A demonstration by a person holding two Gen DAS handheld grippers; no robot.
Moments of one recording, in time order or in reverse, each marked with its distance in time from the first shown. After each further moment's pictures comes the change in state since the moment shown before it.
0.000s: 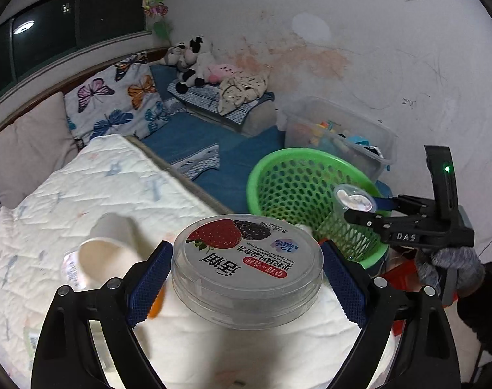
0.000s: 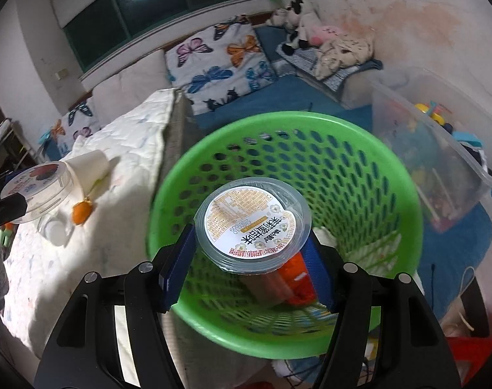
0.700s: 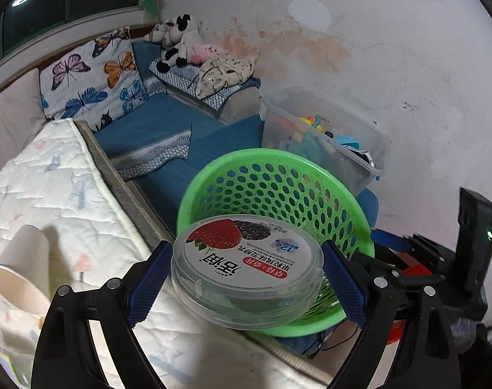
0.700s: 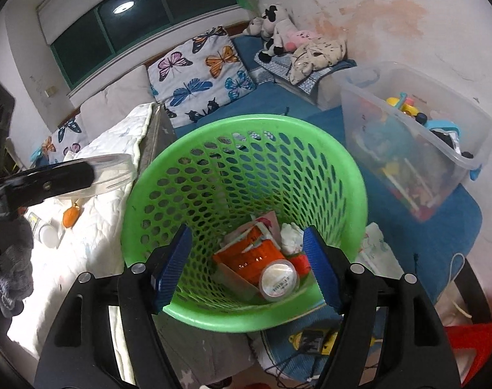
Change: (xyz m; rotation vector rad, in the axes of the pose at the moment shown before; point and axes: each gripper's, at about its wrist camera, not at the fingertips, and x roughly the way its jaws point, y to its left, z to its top) left arm 0.089 -0.057 0.039 -0.093 0.076 -0.077; right arm -0.034 -0.038 -0.018 0.057 -0.050 -0.035
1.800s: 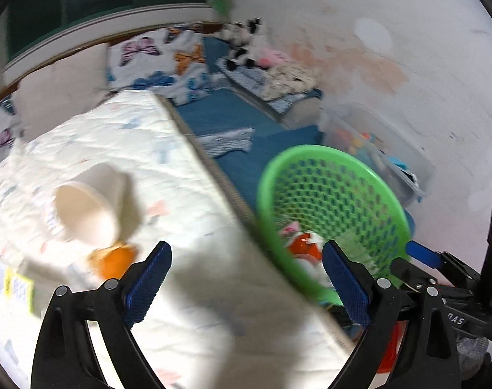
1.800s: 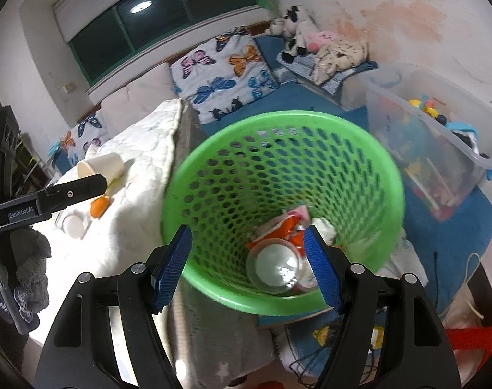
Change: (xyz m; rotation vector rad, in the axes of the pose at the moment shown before) left arm -0.053 0.053 -0.052 -0.195 -0.051 0.232; right arm -0.003 0.049 -0.006 -0.051 0.000 0.097
